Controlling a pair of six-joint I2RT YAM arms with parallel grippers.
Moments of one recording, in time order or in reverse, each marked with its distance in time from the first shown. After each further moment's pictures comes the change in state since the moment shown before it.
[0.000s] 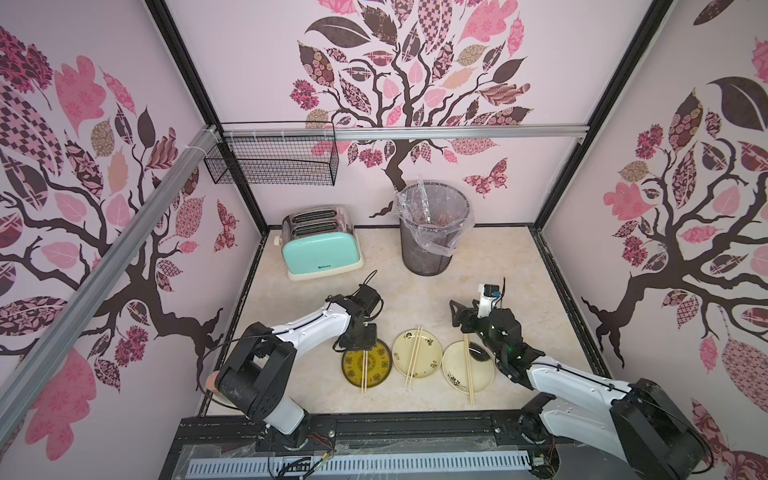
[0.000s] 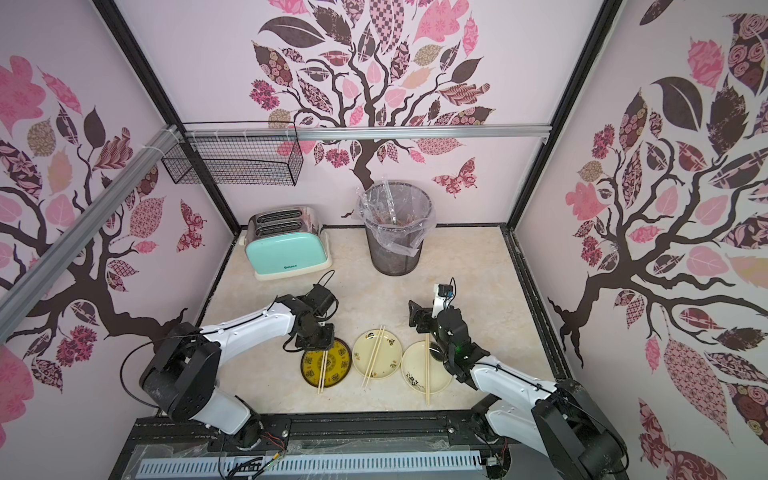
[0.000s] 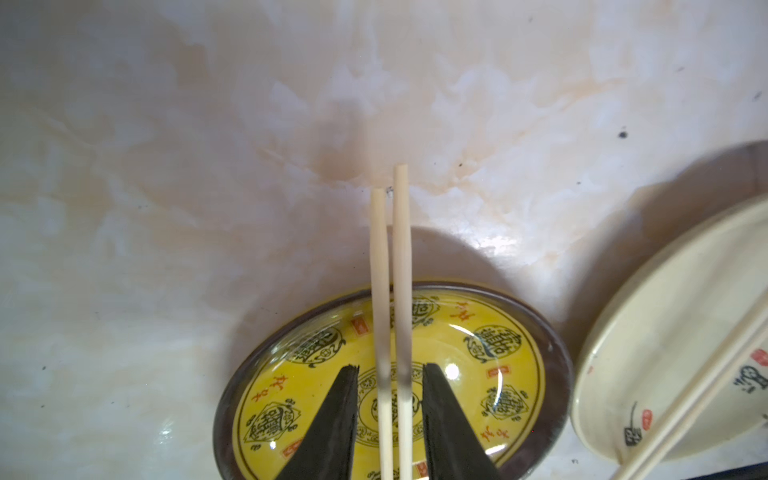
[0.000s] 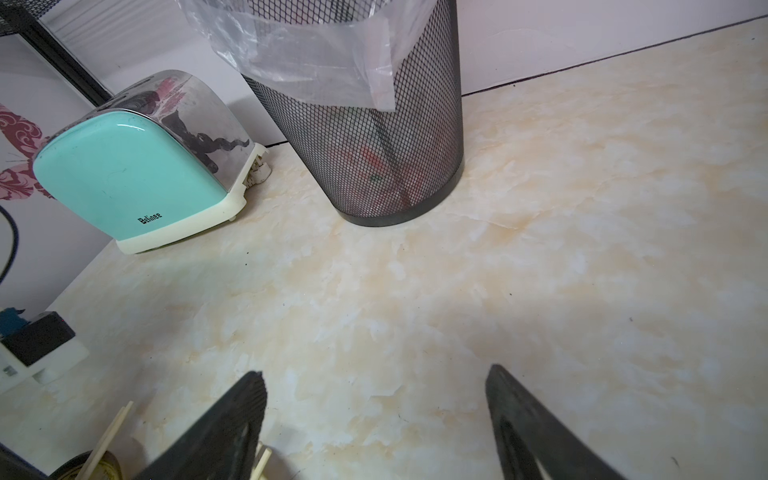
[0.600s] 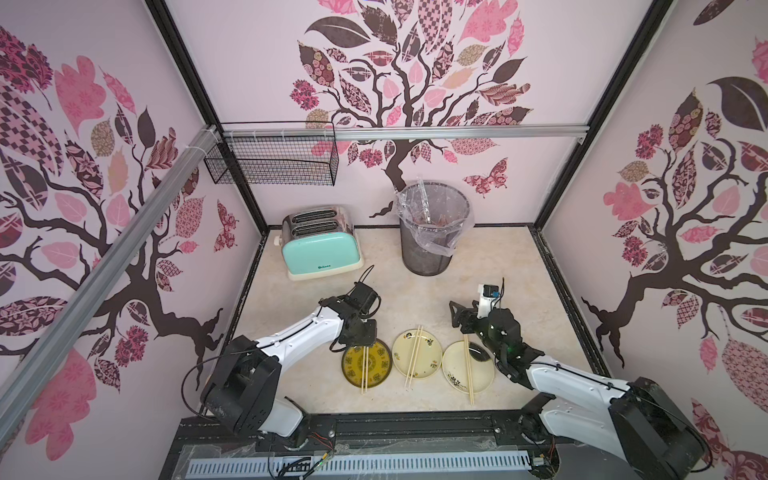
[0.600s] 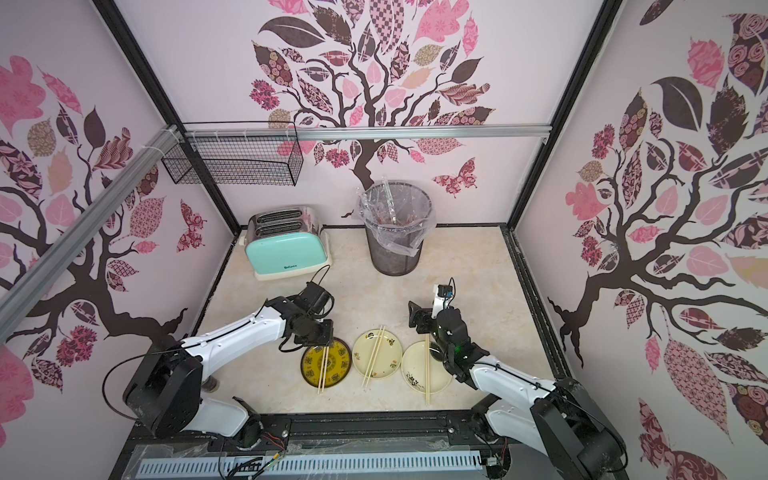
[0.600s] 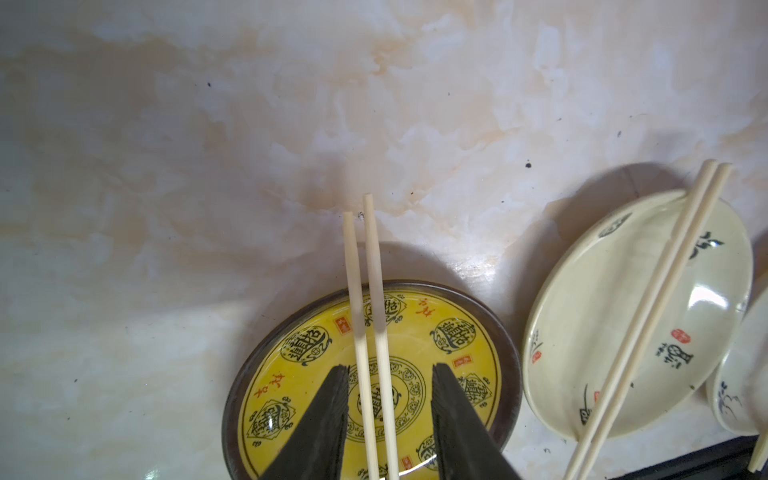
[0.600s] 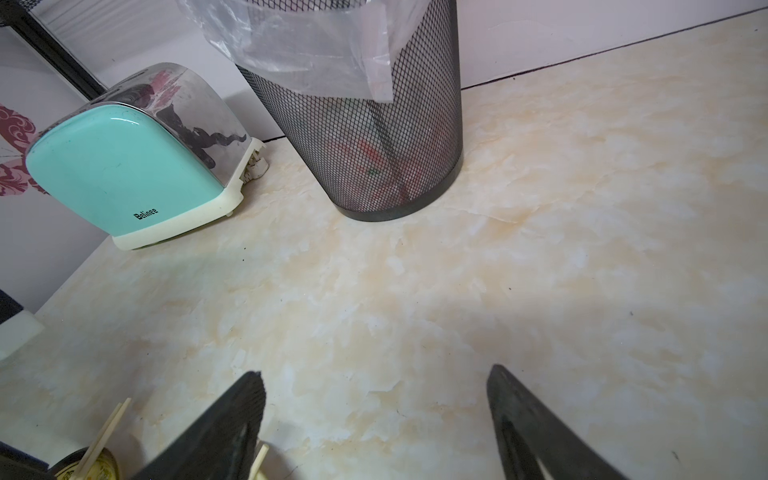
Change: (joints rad) left arm 0.000 -0.096 -0.016 0.047 -0.008 0.032; right arm 0.000 0.013 0.000 -0.004 -0.004 0.005
